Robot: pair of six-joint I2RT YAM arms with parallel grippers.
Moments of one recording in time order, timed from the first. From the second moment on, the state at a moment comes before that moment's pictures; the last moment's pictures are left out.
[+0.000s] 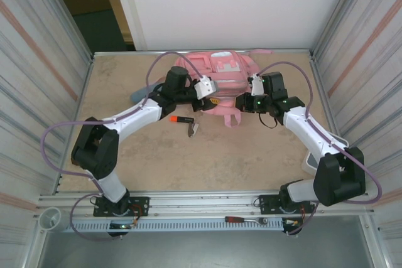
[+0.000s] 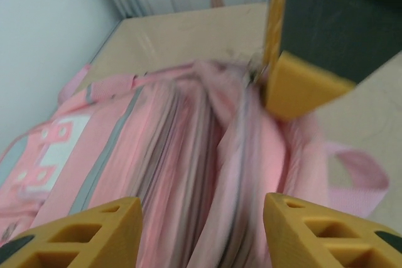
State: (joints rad) left arm -0.61 1.70 1.25 -0.01 0.52 0.58; right arm 0.30 1.36 1.01 -0.40 -0.47 0.41
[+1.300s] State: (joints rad) left arm -0.50 1.77 1.24 -0.07 0.67 0.50; right arm 0.23 1.37 1.01 -0.40 -0.49 0.42
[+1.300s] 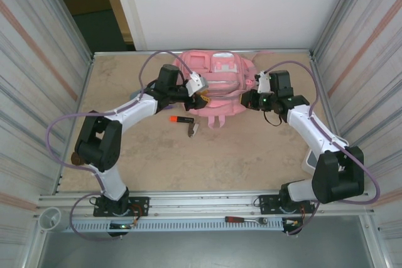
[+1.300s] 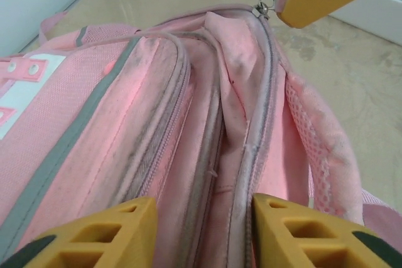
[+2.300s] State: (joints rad) left arm -0.67 1.89 1.49 -0.27 0.53 0.62; right arm 0.29 1.37 1.01 -0.38 -0.49 0.46
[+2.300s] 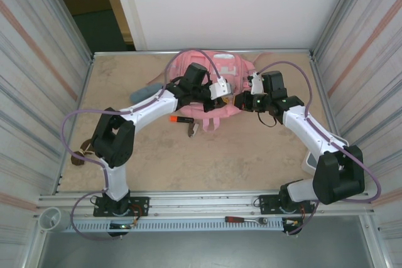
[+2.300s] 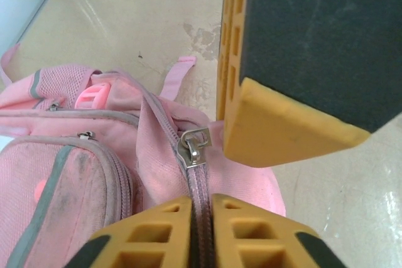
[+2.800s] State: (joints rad) left arm -0.59 1.86 1.35 -0.15 0.72 0.54; right arm 0.15 1.37 1.00 -0.40 -0.47 0.43
